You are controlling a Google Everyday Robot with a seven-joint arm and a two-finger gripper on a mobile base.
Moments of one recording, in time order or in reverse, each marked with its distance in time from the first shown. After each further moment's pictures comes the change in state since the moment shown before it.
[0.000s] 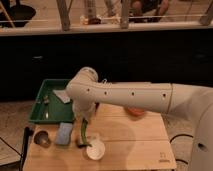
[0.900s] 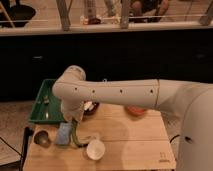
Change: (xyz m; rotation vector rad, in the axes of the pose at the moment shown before) arm -0.015 -0.051 -0.008 0.032 -0.006 -0.114
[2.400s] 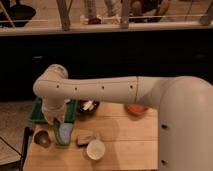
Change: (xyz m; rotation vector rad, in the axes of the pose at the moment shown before) arm -0.017 -0.079 0.003 0.088 -0.043 -0.206
